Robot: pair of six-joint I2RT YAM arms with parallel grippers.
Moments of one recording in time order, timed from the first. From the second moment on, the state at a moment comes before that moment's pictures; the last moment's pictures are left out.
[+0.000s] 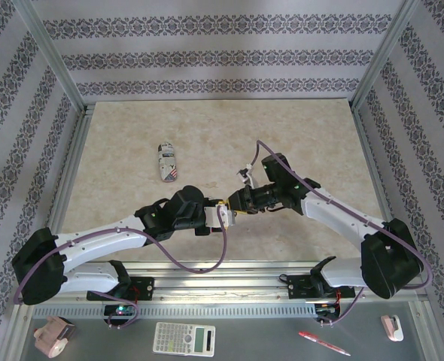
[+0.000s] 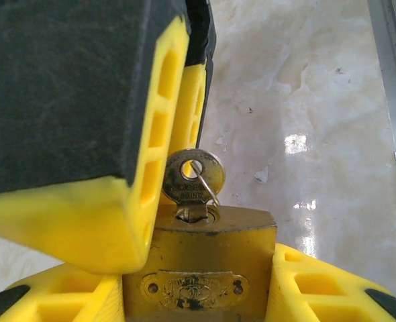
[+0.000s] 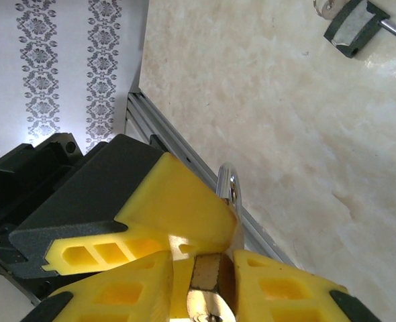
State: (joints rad) left arm -0.93 1.21 0.71 -0.11 0.14 0.61; right arm 0.55 1.31 0.79 -0.32 -0.92 0.66
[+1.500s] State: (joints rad) left arm -0.77 0.90 0.53 0.26 0.10 0.01; right arm 0.39 1.17 0.96 -0.63 -0.87 0.48
